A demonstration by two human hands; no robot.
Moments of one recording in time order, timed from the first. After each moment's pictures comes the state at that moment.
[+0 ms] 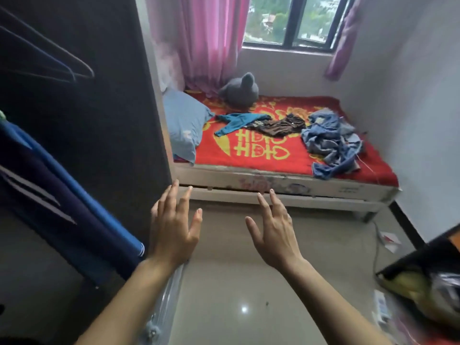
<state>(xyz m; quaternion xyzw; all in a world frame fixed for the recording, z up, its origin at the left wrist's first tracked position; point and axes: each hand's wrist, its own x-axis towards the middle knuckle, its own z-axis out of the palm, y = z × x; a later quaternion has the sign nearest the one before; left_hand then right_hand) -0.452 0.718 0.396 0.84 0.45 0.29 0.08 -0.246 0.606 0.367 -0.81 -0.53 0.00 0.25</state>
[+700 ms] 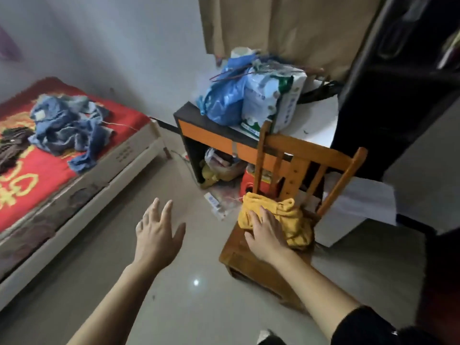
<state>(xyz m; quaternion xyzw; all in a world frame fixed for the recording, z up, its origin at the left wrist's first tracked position) -0.061 0.240 0.323 0.99 0.05 -0.01 0.11 -0.051 -0.020 0.263 -0.97 -0.02 0.14 0.18</state>
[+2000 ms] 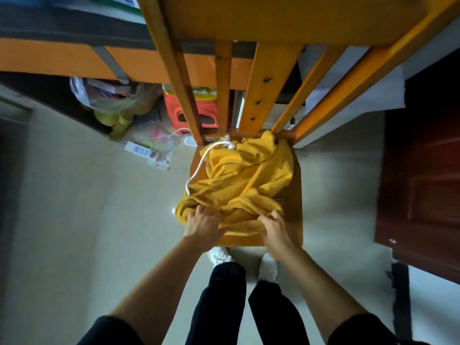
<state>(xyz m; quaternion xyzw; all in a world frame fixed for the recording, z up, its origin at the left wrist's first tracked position) 0.111 0.078 -0.047 0.84 -0.36 -0.39 -0.10 -0.029 -0.085 -0.048 -0.88 0.28 0.29 0.25</state>
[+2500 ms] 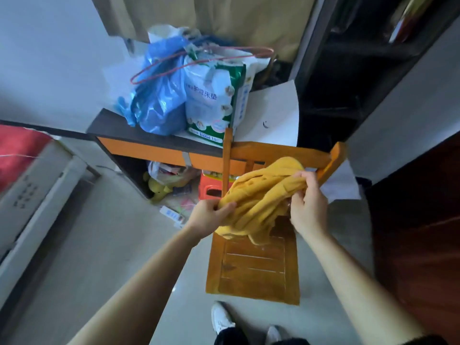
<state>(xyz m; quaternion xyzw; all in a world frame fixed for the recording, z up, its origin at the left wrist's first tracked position) 0.175 0.093 0.263 0.84 -0.10 -0.33 0.42 0.065 -0.102 0.304 -0.84 0.30 -0.21 0.40</state>
